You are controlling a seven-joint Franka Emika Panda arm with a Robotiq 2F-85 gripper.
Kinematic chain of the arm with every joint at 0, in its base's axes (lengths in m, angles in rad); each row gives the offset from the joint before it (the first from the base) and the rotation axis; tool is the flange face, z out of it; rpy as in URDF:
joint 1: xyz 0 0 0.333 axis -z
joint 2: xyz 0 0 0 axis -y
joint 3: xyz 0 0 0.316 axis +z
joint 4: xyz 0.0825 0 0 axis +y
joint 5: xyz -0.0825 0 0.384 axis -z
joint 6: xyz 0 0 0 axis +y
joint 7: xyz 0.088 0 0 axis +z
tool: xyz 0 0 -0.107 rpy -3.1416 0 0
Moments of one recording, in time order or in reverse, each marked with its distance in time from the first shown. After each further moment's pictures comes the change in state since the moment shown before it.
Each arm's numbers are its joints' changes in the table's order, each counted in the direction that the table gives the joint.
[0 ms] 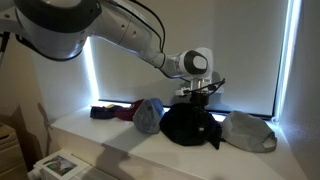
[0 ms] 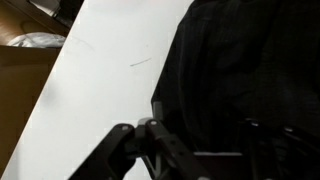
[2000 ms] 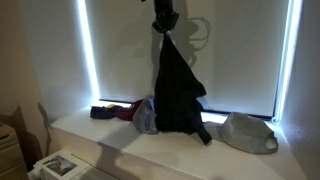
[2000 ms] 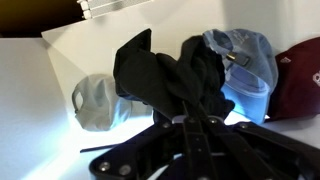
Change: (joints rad) arm -0.206 0.585 0.025 0.017 0.174 0.326 0.579
